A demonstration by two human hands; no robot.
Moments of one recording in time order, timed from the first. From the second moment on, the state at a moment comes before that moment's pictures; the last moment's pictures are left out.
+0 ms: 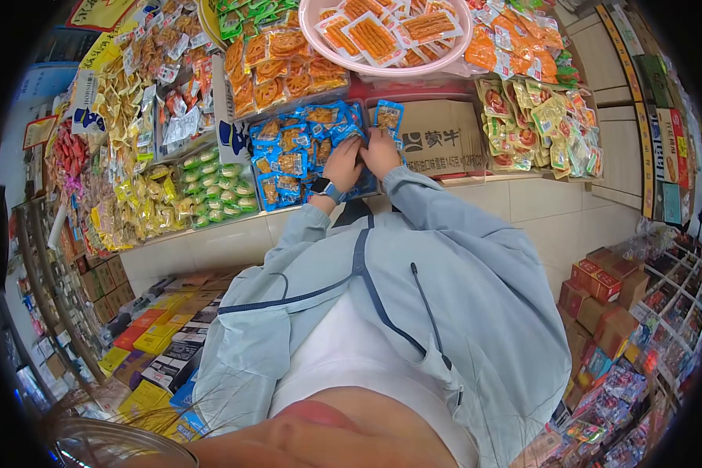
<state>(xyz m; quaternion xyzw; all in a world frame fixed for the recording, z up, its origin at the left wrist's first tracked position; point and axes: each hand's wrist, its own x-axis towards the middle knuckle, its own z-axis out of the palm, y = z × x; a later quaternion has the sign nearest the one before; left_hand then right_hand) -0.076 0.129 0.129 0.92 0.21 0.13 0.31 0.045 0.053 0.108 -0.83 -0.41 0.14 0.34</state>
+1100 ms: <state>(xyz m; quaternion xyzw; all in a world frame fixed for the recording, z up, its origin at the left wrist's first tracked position) -0.112 0.096 0.155 0.93 0.31 0.09 0.19 0.160 0.011 0.052 -0.87 -0.22 0.12 0.42</state>
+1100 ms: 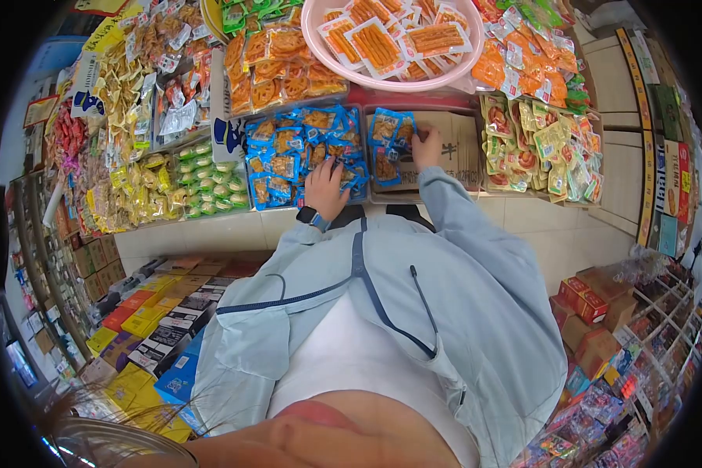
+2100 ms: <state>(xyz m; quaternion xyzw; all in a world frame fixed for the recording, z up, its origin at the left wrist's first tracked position) -0.135 0.090 0.128 0.93 0.29 0.11 0.20 0.126 -0.055 0.023 -0.85 -0.26 0.24 0.40</state>
